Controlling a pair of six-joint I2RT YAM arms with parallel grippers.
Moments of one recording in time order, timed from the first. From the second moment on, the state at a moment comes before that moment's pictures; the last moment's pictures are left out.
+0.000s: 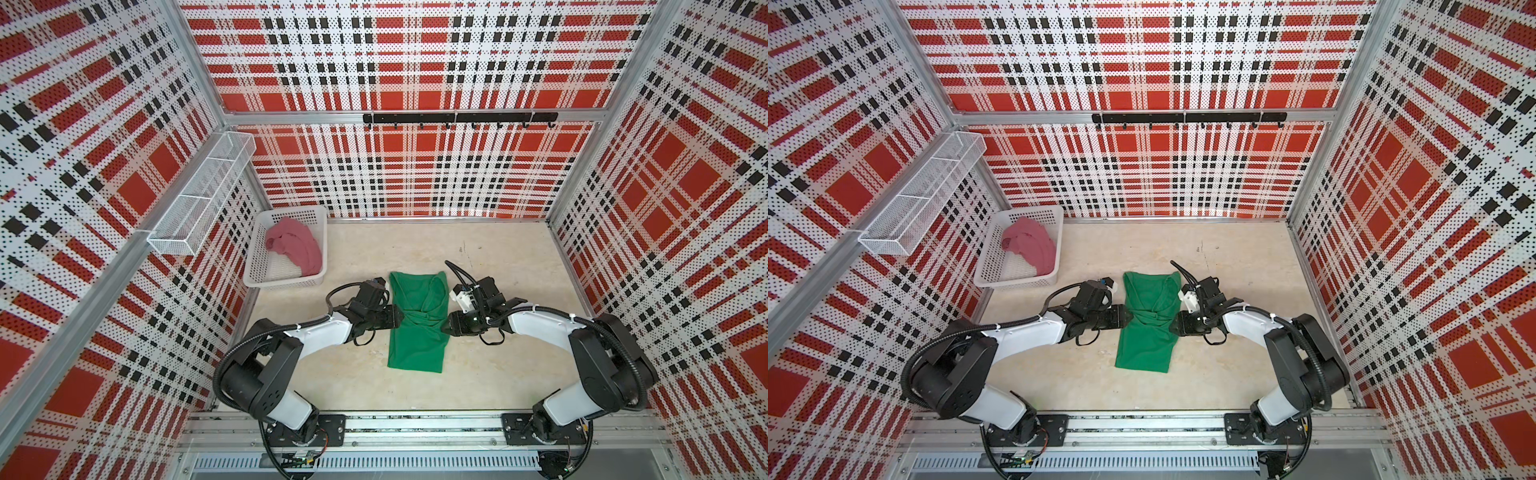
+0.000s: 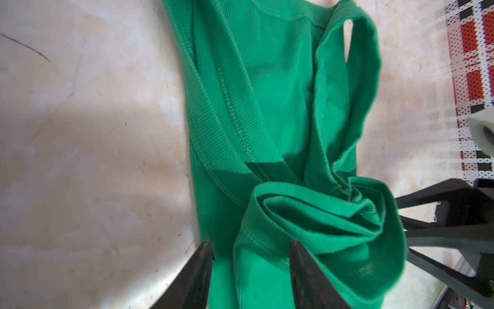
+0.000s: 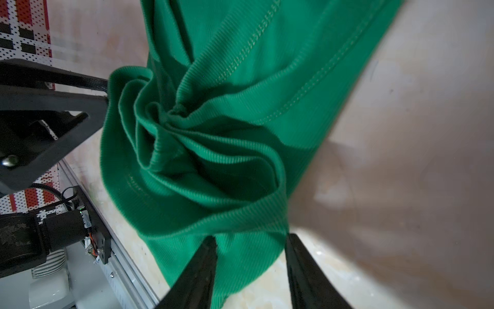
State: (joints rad) left arm -0.57 1.56 0.71 -0.01 0.21 -0.60; right arm 0.46 1.56 0.75 -0.24 -0.51 0.37
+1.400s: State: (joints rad) left arm -0.46 1.60 0.73 0.10 0.23 -0.64; right arm 0.39 1.64 0.87 -0.27 -0.45 0.40
